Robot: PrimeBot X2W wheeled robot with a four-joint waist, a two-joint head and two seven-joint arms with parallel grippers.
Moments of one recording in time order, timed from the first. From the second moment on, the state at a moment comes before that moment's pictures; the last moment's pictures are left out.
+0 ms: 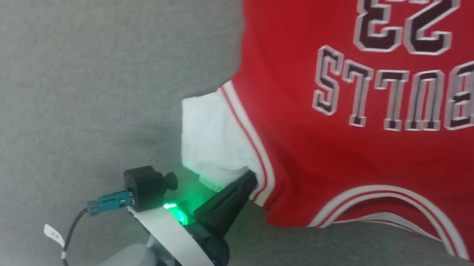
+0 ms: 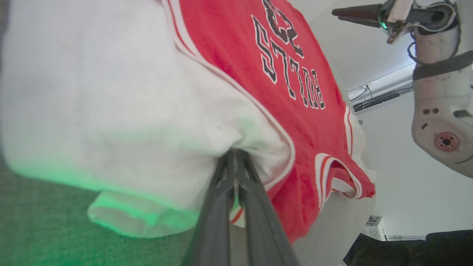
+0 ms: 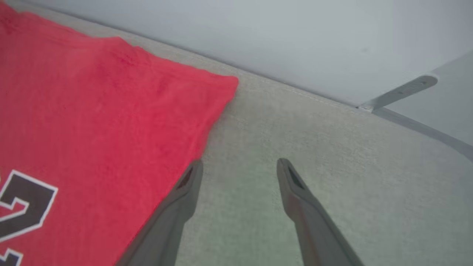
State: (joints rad) left arm -0.61 0.60 -1.09 0.00 -1.35 -0.13 -0.26; right arm -0.98 -0.73 -0.02 0.16 0.48 0.13 1.10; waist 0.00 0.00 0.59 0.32
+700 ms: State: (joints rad) left arm -0.61 0.58 -1.02 -0.01 -1.34 -0.13 -0.26; right arm -1.23 -0.62 0.07 0.48 0.40 0.13 1.17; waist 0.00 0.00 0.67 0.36
